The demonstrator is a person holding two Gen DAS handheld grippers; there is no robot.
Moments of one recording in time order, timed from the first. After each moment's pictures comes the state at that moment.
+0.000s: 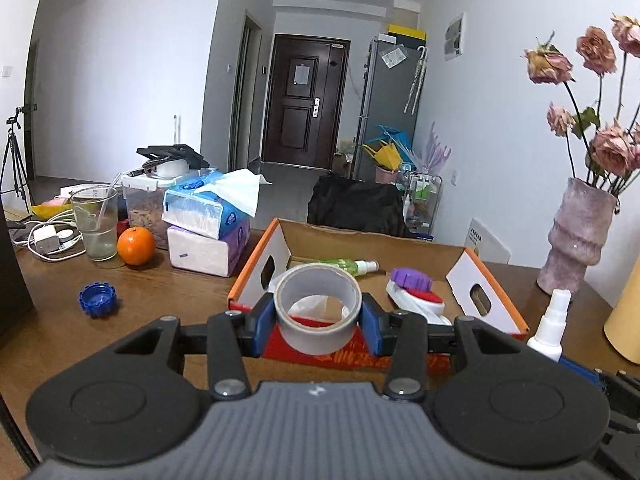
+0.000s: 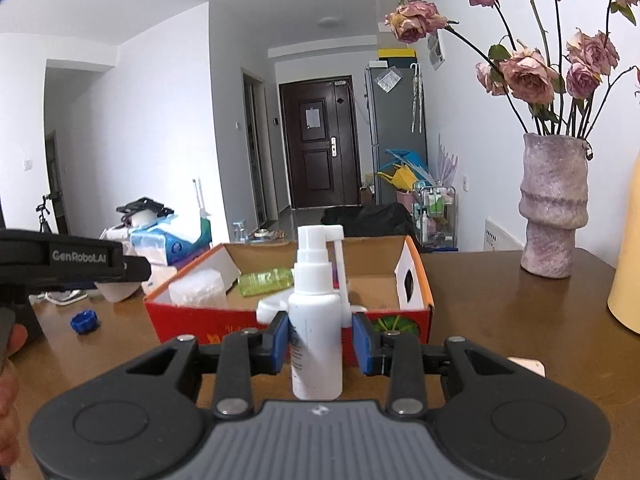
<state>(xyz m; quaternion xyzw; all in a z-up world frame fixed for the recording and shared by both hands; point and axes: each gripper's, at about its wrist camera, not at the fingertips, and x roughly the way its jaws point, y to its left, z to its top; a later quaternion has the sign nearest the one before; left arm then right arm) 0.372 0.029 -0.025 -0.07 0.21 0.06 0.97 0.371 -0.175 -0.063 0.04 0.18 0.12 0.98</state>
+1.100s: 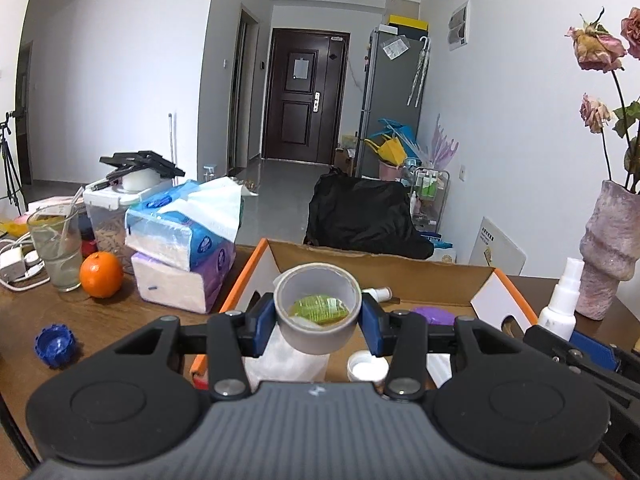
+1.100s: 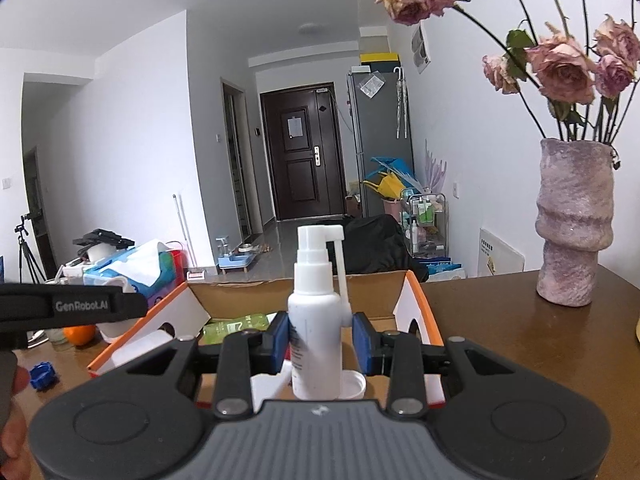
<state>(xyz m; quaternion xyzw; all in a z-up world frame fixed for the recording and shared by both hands) 0.476 0.035 -0.035 -0.06 0.21 0.06 0.97 0.473 -0.162 -0.060 0.06 0.17 0.09 0.98</state>
